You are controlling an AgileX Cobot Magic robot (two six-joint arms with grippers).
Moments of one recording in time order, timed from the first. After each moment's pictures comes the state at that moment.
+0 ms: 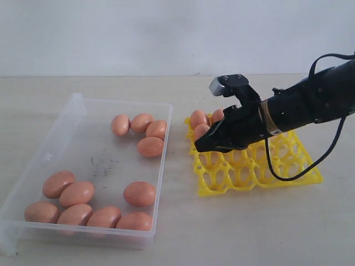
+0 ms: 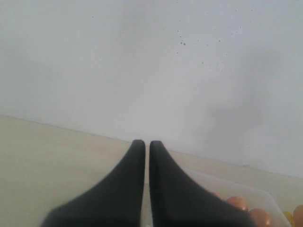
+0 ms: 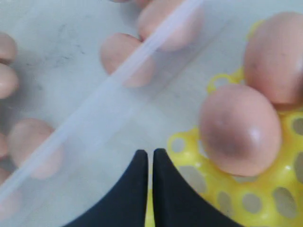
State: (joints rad) left arm 0.05 0.00 0.00 -0.40 0.00 0.18; right arm 0.30 1.93 -1.02 -1.75 -0.68 1.58
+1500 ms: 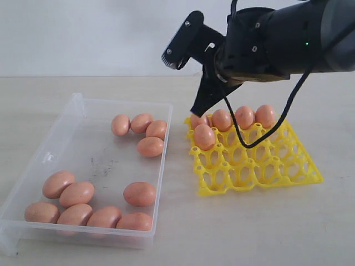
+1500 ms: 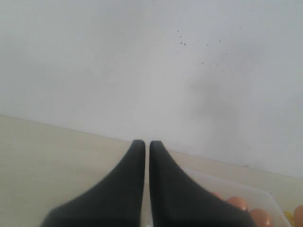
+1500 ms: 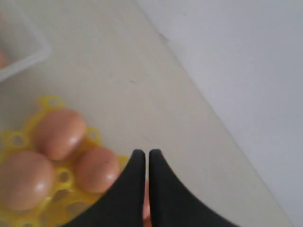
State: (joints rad) left arm 0.05 0.00 0.00 -0.40 0.00 0.18; right arm 0.69 1.80 -1.25 -1.01 0.53 0.42
